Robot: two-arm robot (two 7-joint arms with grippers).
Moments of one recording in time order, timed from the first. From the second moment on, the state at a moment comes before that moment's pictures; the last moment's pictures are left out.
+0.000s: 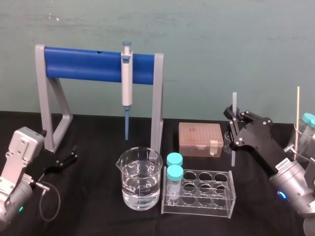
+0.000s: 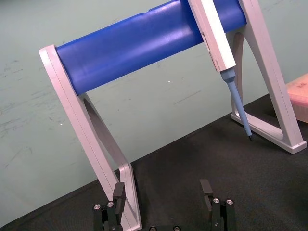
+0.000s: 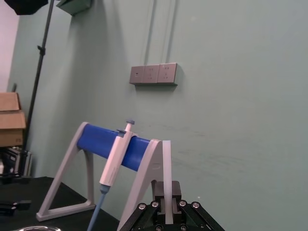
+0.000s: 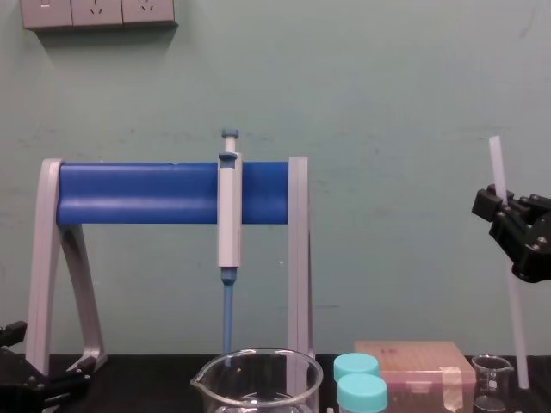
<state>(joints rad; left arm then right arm) -0.20 0.60 0.45 -1.41 -0.25 -0.12 0.03 0.16 0.31 -0.16 -1.42 0.30 -0.49 0.49</state>
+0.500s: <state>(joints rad) -0.20 0.60 0.45 -1.41 -0.25 -0.12 0.03 0.18 0.32 -0.21 -1.38 0.37 -0.47 0.57</state>
